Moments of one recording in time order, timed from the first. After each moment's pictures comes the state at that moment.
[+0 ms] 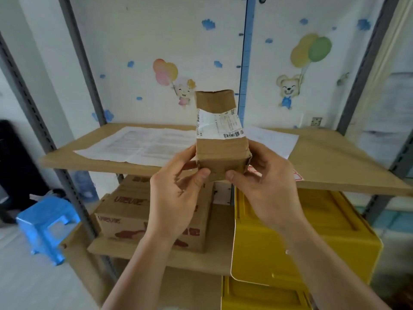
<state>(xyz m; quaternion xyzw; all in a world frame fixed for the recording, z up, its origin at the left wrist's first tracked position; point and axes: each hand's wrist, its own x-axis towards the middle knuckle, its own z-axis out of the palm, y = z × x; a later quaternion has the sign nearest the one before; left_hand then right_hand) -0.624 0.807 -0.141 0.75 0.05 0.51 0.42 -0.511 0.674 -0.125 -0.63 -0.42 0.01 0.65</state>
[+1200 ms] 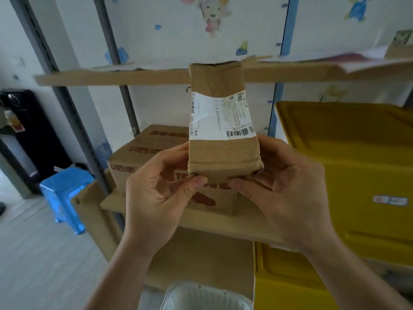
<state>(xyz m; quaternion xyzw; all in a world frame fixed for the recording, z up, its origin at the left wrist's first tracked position) -0.686 0.854 -0.352 0.74 0.03 0.54 0.40 -0.548 0.723 -0.355 -0.54 -0.50 0.02 0.68</state>
